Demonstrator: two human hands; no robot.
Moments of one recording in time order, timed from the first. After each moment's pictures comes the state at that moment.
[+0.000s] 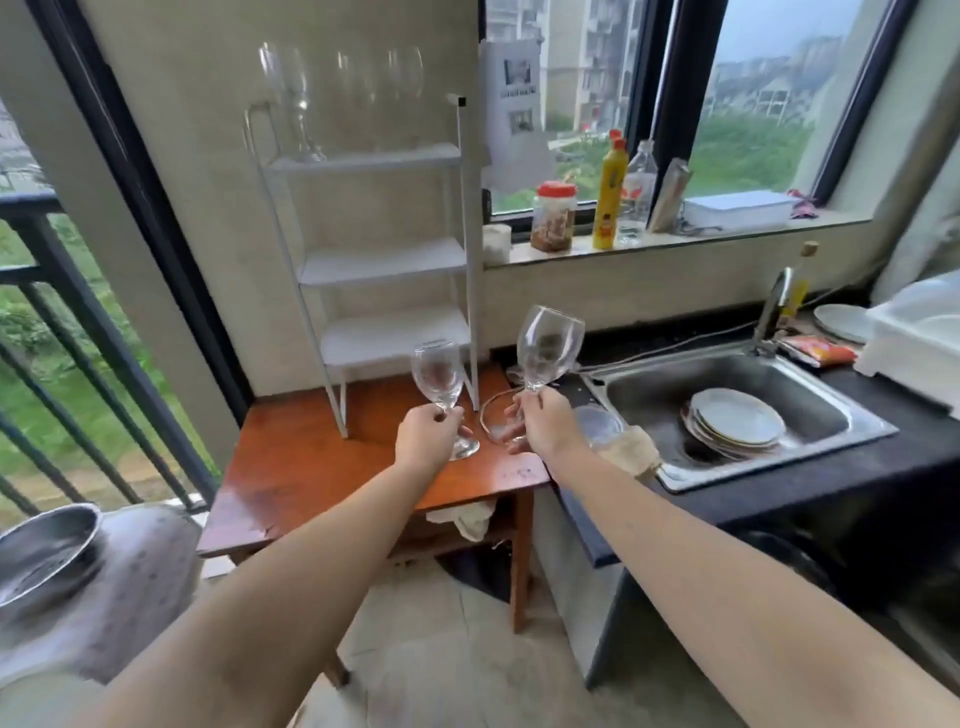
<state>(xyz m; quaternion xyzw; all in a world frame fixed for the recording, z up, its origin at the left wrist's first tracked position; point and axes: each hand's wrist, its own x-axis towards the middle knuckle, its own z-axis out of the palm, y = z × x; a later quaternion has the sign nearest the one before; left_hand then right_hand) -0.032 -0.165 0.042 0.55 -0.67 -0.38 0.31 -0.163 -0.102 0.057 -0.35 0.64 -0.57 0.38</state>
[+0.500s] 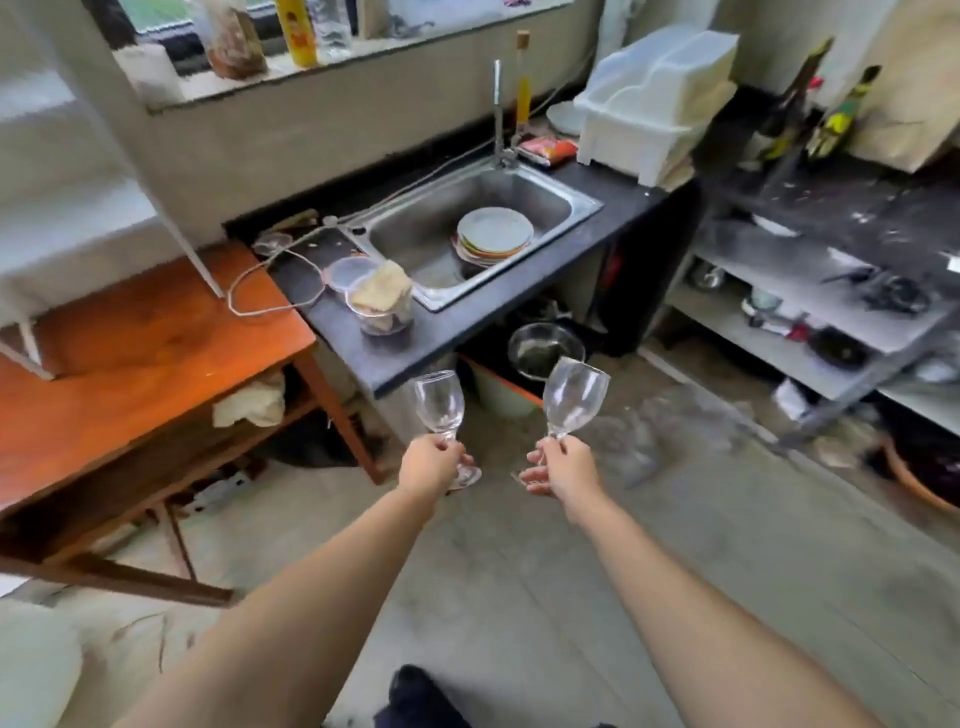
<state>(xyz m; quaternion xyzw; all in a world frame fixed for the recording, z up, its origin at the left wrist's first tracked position) -0.175 0.108 -0.112 0.47 -0.71 -0.52 0.03 -0.265 0.242 -0.104 0.03 0.72 -0.59 0.35</state>
